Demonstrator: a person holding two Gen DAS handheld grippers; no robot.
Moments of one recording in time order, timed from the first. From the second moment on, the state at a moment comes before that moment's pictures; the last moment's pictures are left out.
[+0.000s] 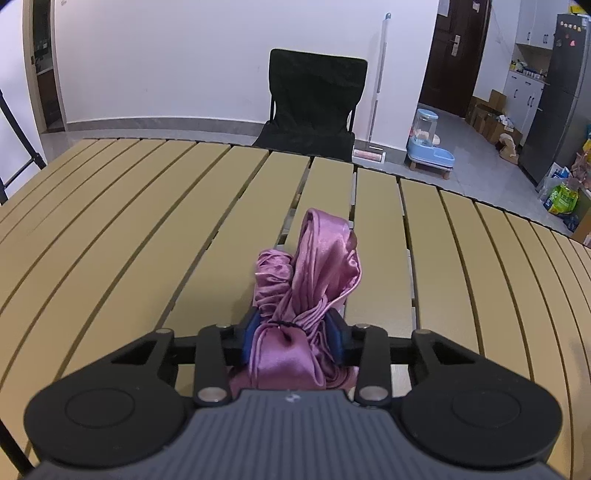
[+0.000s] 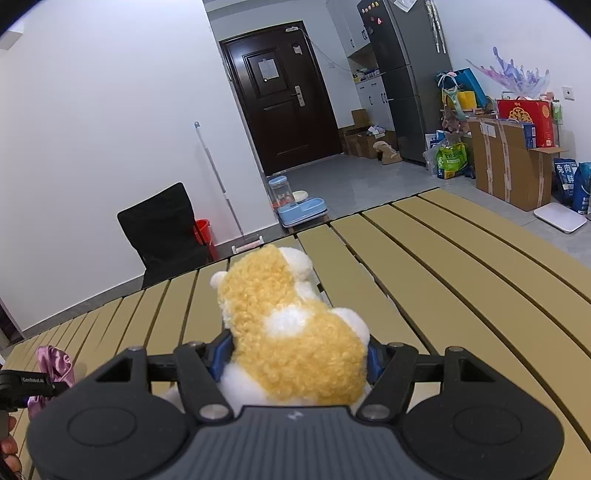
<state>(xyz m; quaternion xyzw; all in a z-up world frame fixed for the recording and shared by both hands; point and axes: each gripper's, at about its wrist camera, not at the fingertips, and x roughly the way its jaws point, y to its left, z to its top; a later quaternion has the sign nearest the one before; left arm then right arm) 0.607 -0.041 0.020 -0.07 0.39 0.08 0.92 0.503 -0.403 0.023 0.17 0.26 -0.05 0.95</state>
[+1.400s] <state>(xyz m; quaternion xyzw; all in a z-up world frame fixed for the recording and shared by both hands) 0.309 -0.018 0.098 -0.03 0.32 0.01 0.95 0.280 -0.300 0.072 0.14 0.26 0.05 0.95</state>
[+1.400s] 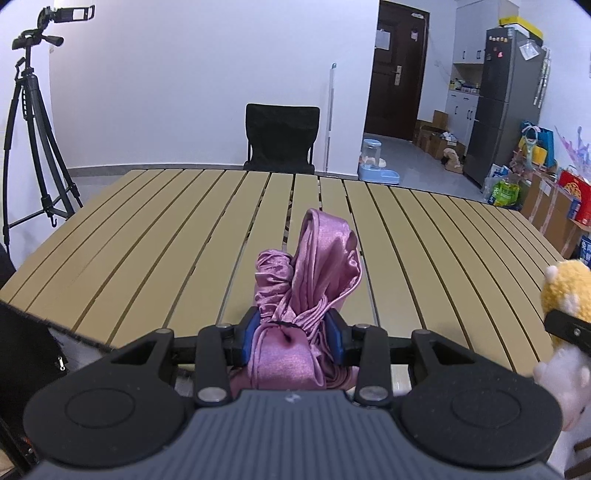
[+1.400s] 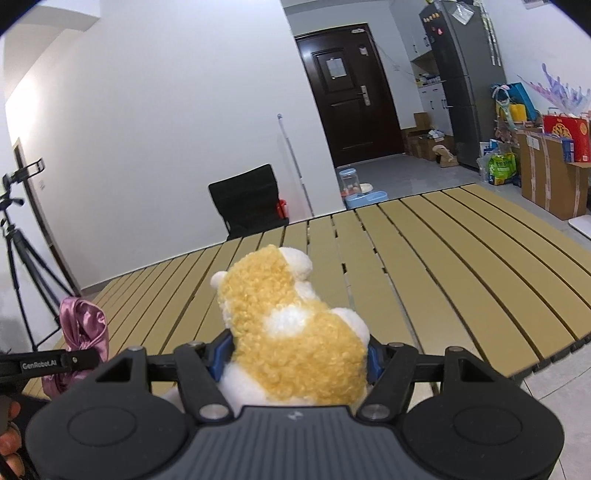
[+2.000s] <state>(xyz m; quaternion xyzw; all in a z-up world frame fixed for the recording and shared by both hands) 0.194 -0.013 0.078 -0.01 0.31 -0.01 0.95 0.200 -0.269 0.041 0.12 0.29 0.08 0.95</state>
